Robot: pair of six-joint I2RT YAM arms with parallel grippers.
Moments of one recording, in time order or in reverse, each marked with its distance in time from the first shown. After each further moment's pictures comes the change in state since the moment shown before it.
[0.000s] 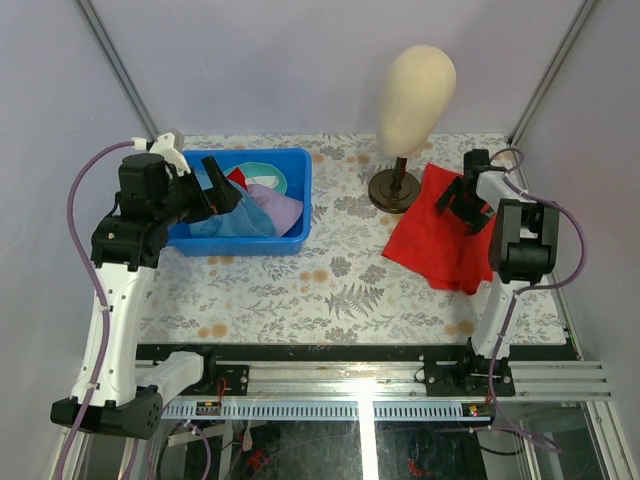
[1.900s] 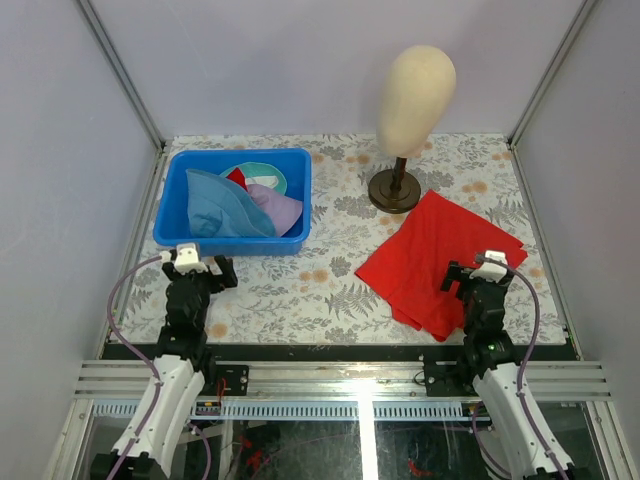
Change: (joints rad) left arm 0.004 -0.657 -1.415 1.086 -0.321 0.237; right arm 0.227 -1.771 -1.431 0.728 0.261 -0.554
